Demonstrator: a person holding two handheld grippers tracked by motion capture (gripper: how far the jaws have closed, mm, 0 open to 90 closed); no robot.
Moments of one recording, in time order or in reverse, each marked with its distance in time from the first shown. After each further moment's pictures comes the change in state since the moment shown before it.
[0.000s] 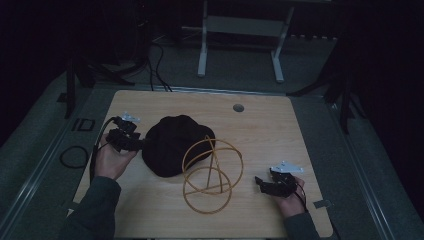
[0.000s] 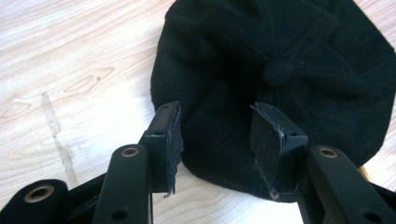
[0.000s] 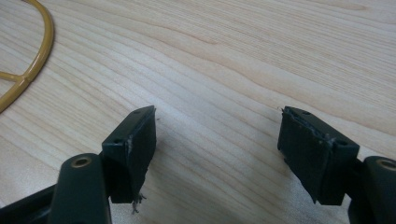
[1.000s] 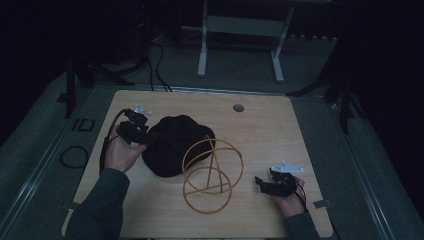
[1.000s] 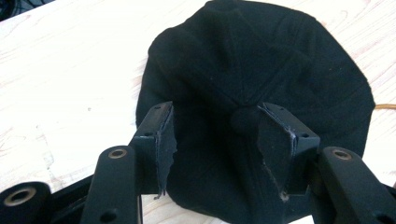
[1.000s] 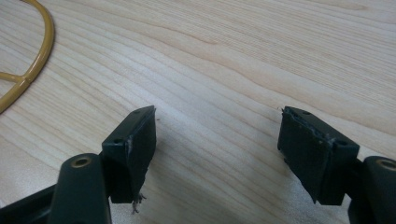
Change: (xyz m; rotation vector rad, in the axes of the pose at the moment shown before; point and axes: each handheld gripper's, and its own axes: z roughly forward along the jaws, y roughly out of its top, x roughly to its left) left arm -0.018 0.031 0.001 -0.007 0.006 0.035; right arm 0.000 0.000 0.000 -0.001 0.001 0.000
